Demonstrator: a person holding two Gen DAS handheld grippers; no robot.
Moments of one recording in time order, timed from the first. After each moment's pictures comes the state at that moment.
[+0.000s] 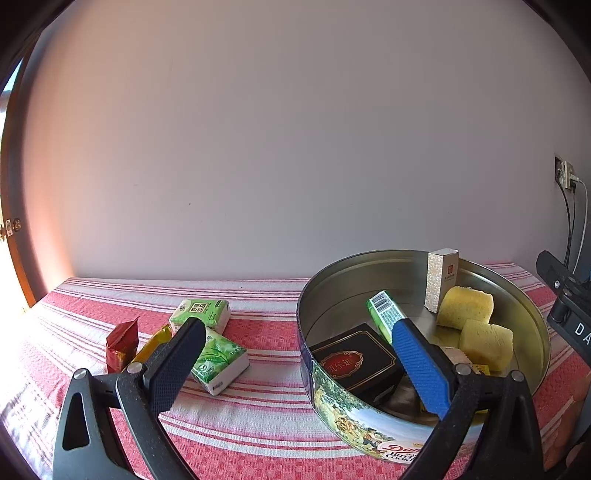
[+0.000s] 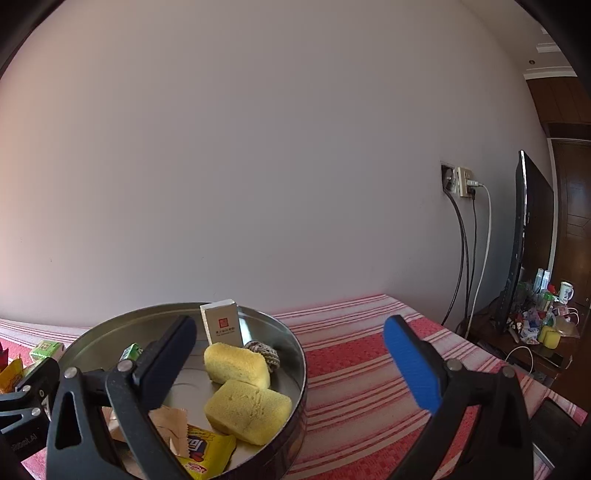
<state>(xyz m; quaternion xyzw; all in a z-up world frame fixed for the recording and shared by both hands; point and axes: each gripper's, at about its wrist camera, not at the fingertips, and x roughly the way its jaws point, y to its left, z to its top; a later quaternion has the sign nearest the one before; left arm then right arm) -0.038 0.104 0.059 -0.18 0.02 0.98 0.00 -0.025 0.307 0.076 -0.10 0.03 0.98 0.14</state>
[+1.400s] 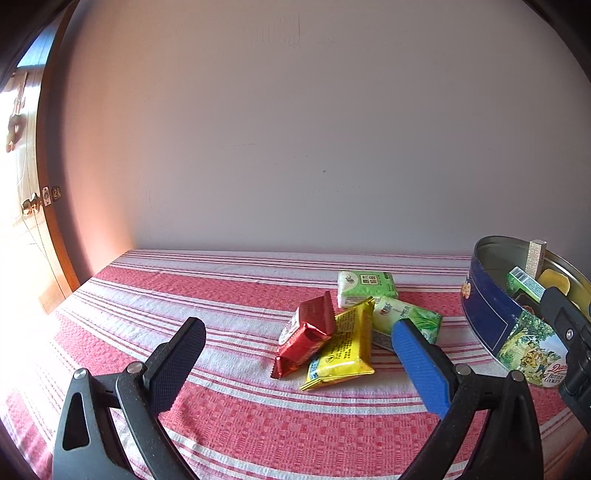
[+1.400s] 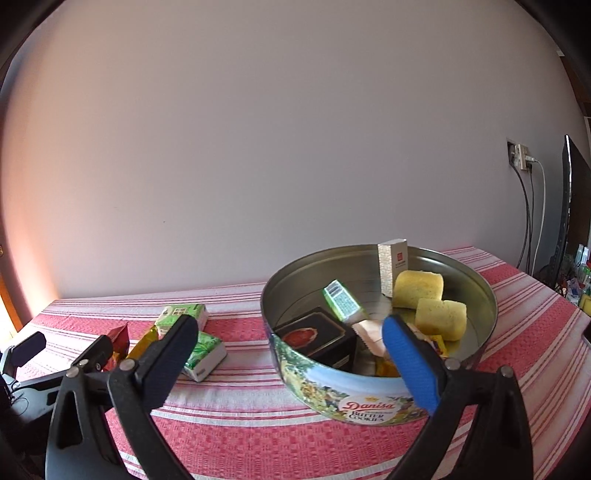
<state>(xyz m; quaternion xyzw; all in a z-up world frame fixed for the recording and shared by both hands) -0.026 -0.080 0.051 -0.22 0.00 0.97 -0.07 -0.008 0.111 0.067 -0.17 0.05 0.98 0.04</state>
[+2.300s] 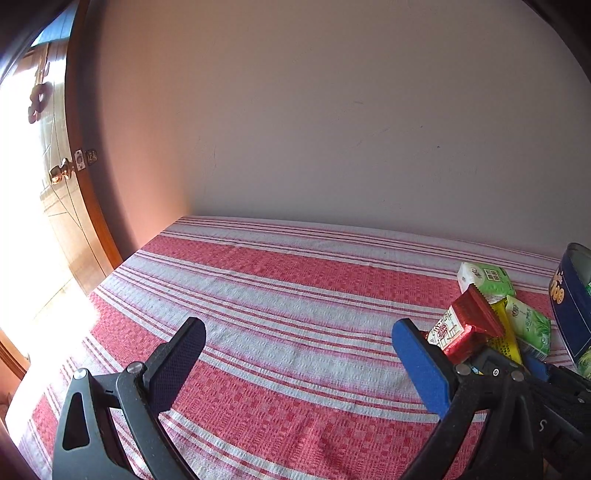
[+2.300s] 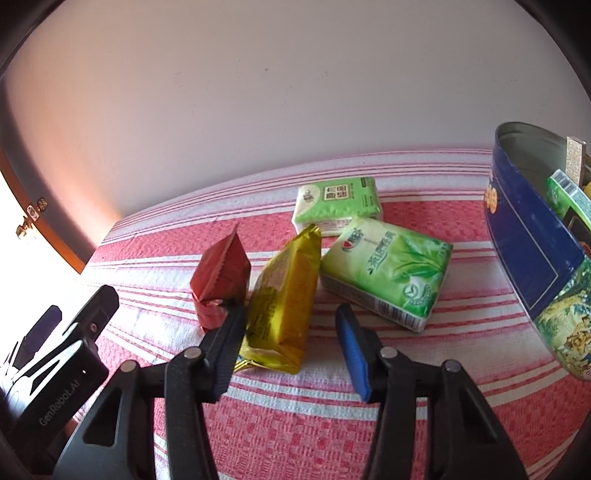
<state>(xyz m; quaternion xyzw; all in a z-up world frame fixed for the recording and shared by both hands) -0.060 -0.192 0.042 -0.29 -0.02 0.95 -0.15 -0.112 -0.002 0.006 -0.41 0.10 0.90 -0.14</state>
